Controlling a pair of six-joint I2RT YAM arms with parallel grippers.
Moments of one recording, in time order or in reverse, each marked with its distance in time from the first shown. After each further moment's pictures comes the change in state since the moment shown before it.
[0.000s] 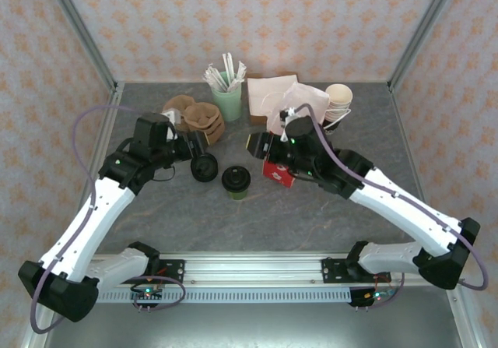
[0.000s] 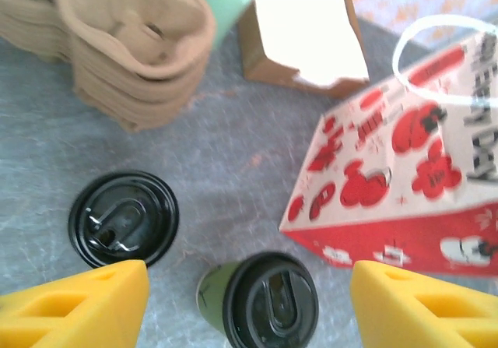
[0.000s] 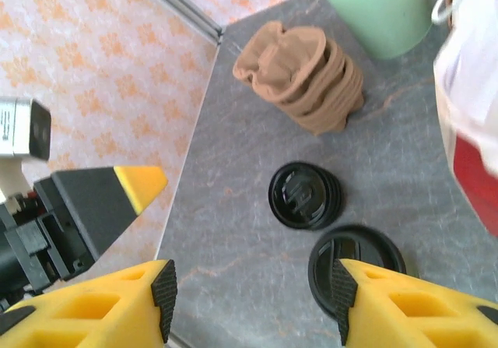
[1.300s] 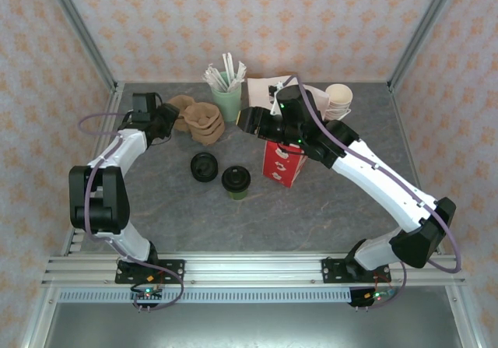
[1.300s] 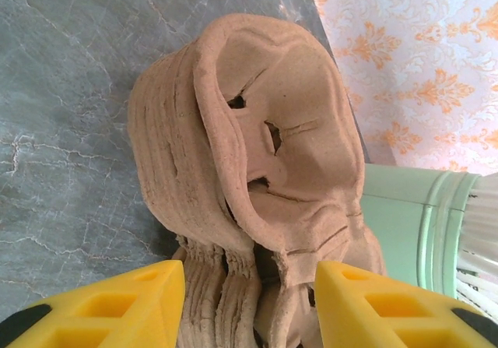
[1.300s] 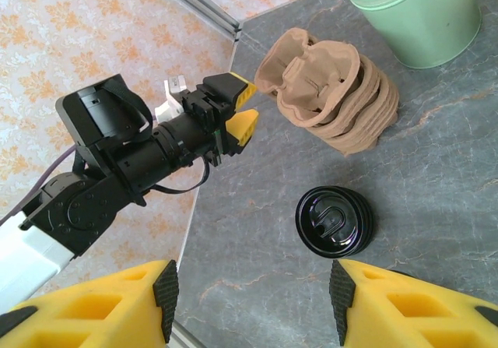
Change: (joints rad) left arm 0.361 0.608 0.046 0.491 0.075 -0.478; right arm -0.104 0.201 0.220 -0.039 -0.179 -0.016
